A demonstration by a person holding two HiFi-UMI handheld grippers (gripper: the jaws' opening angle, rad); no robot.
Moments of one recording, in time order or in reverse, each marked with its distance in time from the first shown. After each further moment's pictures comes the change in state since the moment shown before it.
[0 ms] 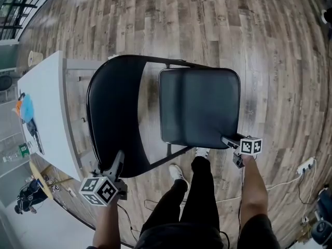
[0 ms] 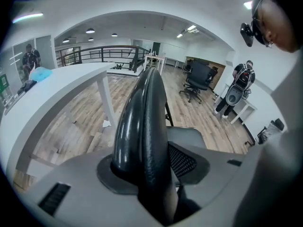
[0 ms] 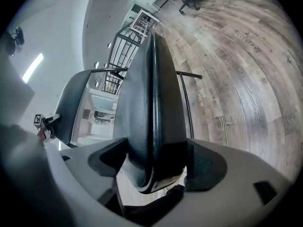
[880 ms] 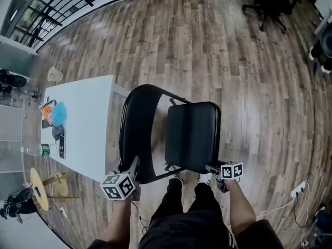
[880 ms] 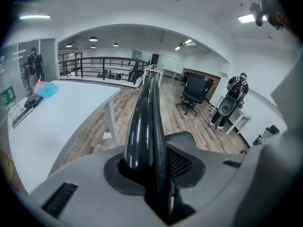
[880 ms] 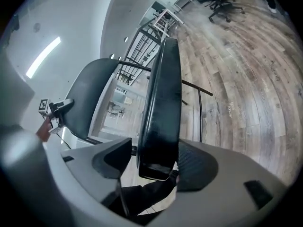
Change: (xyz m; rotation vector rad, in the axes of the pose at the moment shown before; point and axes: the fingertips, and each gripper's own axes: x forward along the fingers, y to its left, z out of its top) left arm -0.117 0.005 0.074 -0.015 -0.117 -0.024; right arm -0.031 0.242 -0.003 -0.187 0.013 0.046
